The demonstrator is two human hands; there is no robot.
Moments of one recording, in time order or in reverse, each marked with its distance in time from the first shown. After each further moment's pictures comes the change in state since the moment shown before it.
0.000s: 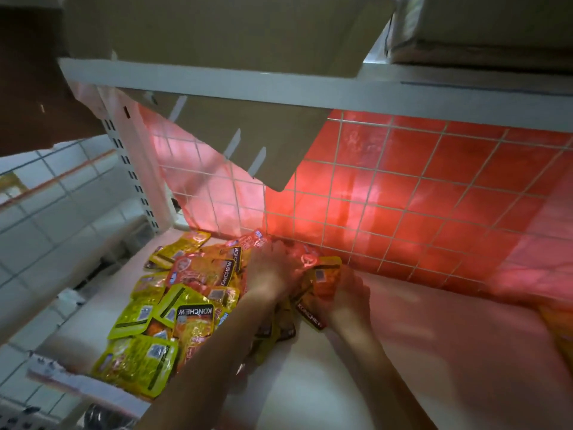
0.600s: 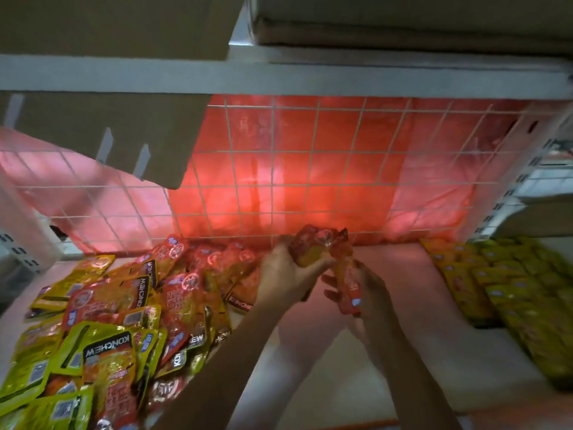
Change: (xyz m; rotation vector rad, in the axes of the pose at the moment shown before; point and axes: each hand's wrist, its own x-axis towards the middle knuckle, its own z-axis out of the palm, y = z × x) left_hand -0.043 0.114 0.012 -0.823 -0.107 0.181; right_hand -0.060 0.056 -0.105 1.241 0.117 0.350
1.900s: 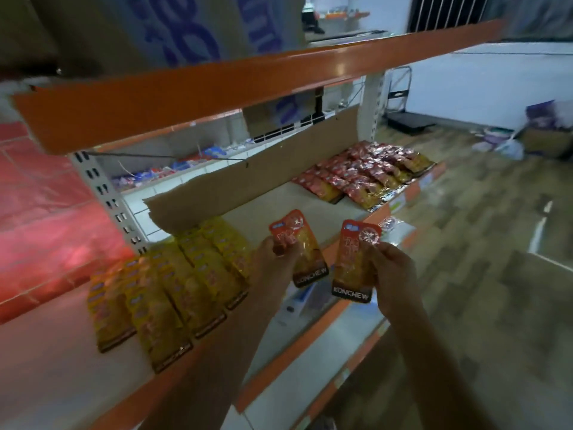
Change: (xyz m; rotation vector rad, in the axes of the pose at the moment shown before) left_hand -0.166 0.297 0.500 -0.315 -0.470 -0.002; right_hand -0.177 -0.196 -0.563 0.070 0.799 -0.367
